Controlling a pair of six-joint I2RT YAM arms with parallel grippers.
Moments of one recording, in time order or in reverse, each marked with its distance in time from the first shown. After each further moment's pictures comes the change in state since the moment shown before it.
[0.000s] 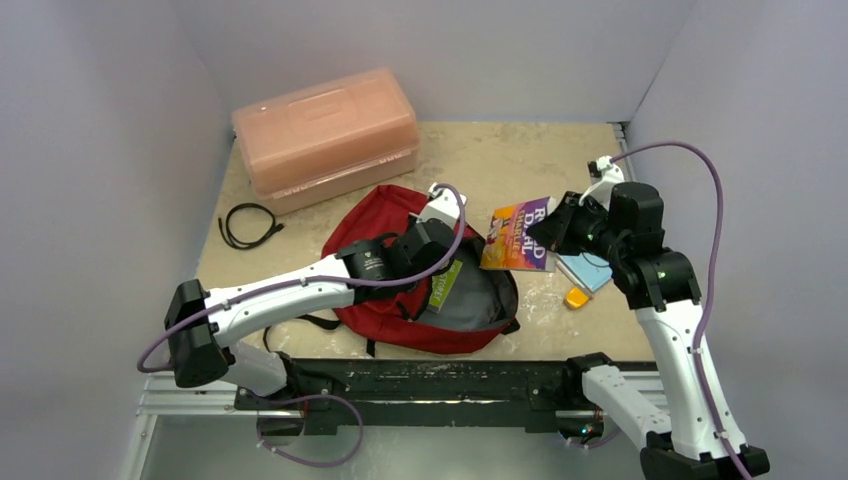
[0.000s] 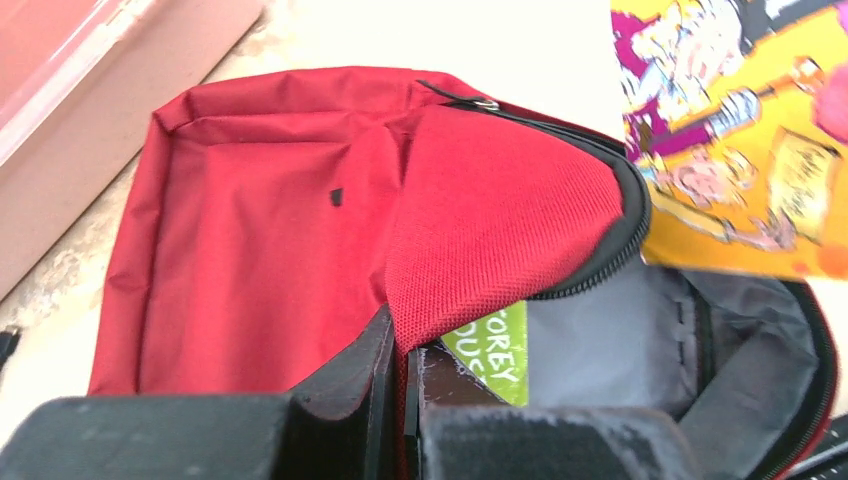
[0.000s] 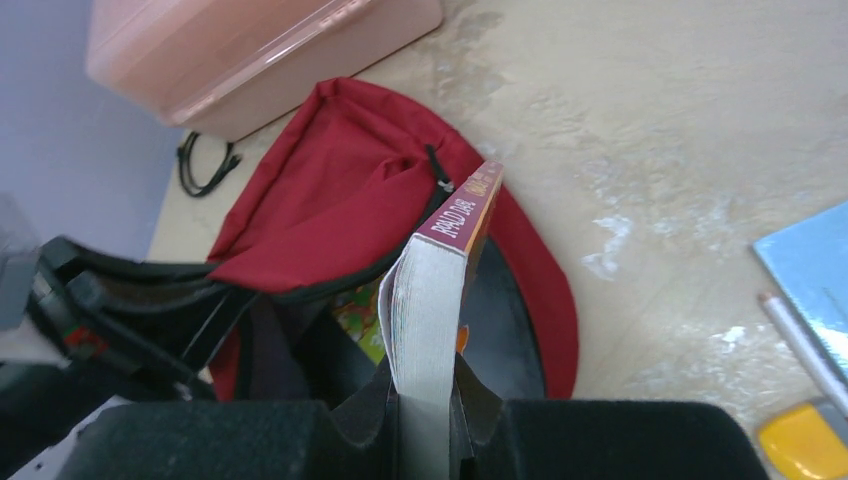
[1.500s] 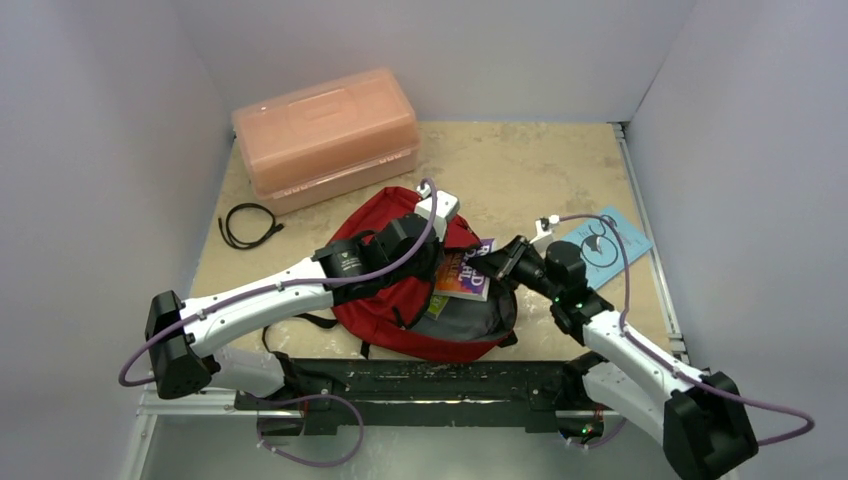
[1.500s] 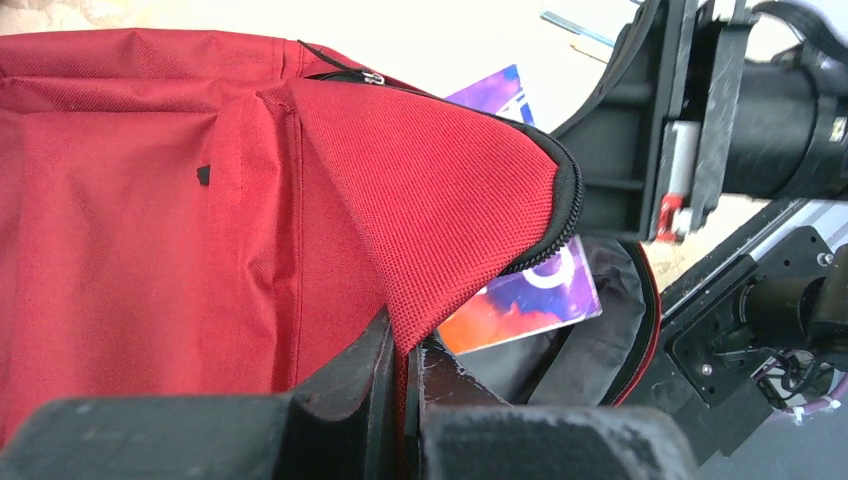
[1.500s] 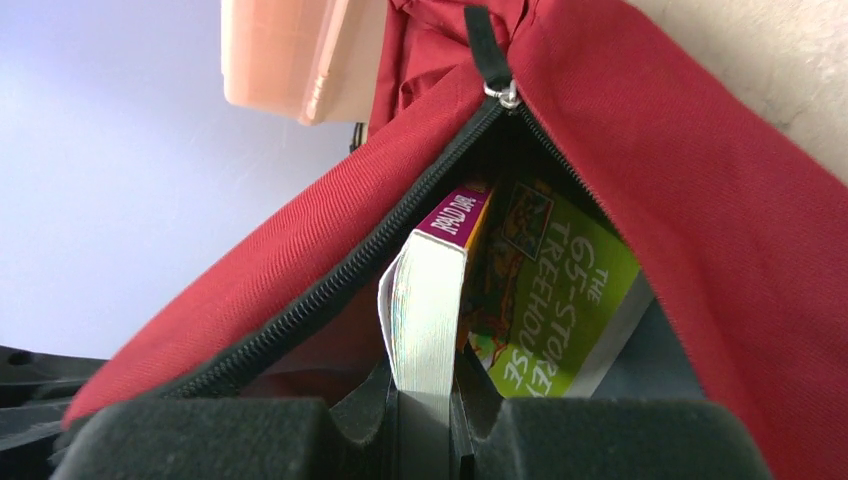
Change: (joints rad) left arm 0.062 -0.125 -0.075 0.030 0.351 -0.092; right arm 0.210 0.044 -0.786 1.041 -0.138 0.741
